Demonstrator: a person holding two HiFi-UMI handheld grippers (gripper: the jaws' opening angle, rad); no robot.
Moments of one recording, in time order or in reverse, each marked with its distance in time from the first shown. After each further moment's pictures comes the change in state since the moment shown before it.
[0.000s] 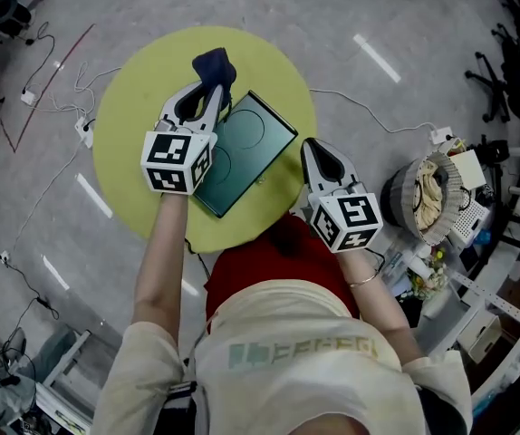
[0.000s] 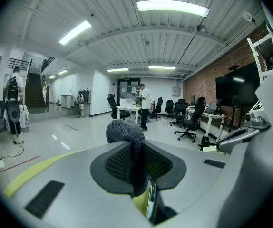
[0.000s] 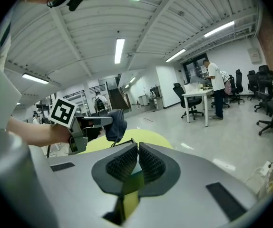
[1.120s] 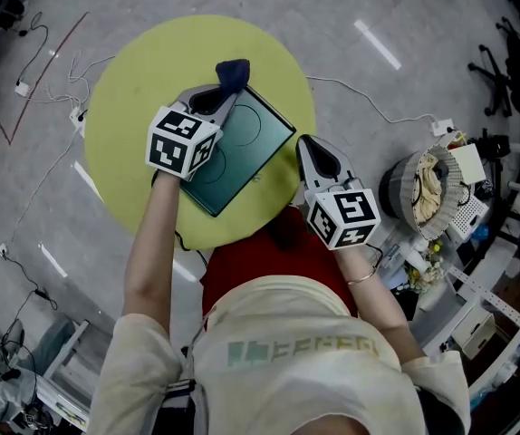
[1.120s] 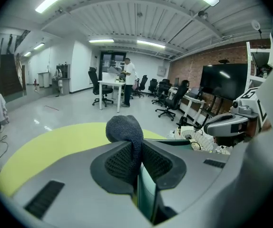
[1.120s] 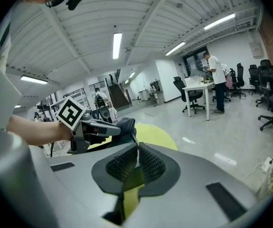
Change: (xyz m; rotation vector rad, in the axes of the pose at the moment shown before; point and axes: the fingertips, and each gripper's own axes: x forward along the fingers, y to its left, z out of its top) left arm 0.041 -0.033 -0.066 0.019 0.318 -0.238; right arm 0.014 -0.013 -0.017 0.028 0.067 0.019
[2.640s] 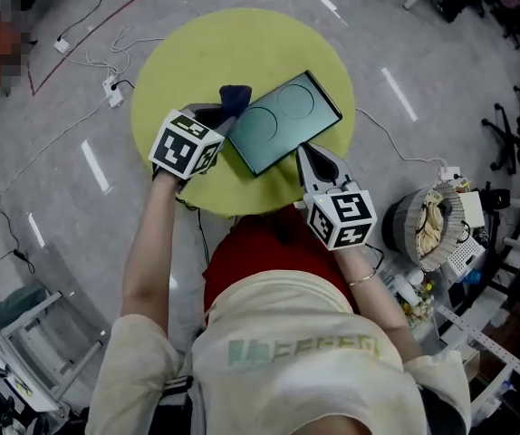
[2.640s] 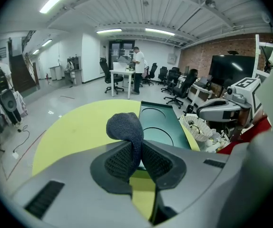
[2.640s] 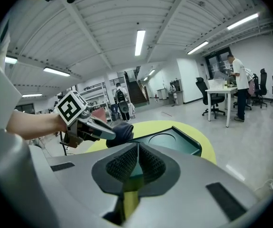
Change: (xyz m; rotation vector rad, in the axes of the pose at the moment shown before) left arm -0.157 -0.013 -0.109 -0.047 0.157 0.128; right arm -0.033 0.133 -0.042 -0.159 0.030 0.183
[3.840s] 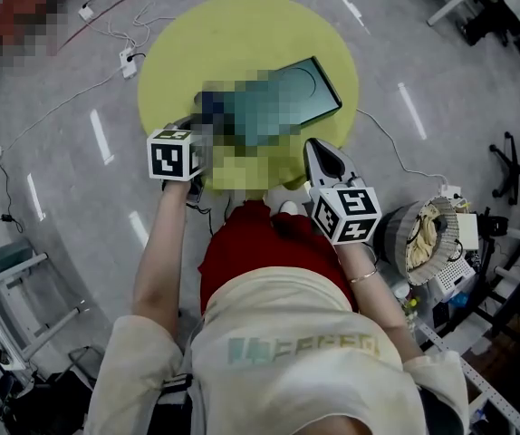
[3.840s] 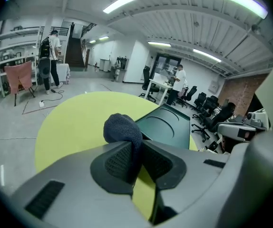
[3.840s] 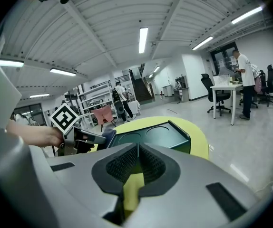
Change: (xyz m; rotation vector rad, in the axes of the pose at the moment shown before) left arm -0.023 -0.025 -0.070 -0.507 -0.152 0.270; right arm -0.040 -0.018 -0.024 -0.015 0.037 0.081
